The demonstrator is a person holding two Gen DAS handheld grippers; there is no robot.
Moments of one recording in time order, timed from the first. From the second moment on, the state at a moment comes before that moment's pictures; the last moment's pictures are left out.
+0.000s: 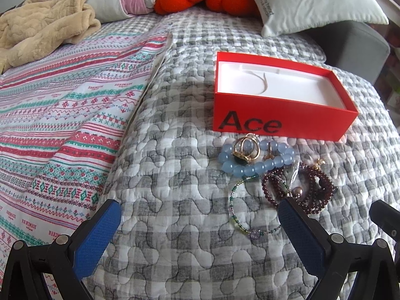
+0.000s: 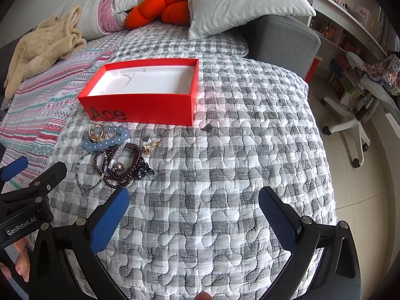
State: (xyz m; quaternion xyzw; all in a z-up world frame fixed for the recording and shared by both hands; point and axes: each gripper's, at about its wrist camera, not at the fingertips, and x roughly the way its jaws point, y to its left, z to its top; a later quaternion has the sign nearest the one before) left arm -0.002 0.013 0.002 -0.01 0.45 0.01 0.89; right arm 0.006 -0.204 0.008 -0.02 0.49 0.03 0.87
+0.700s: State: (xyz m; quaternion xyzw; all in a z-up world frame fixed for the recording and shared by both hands) left arm -0.004 0.015 0.006 0.00 0.45 0.01 0.89; right arm 0.010 -0.202 0.005 -0.02 0.49 0.03 0.87
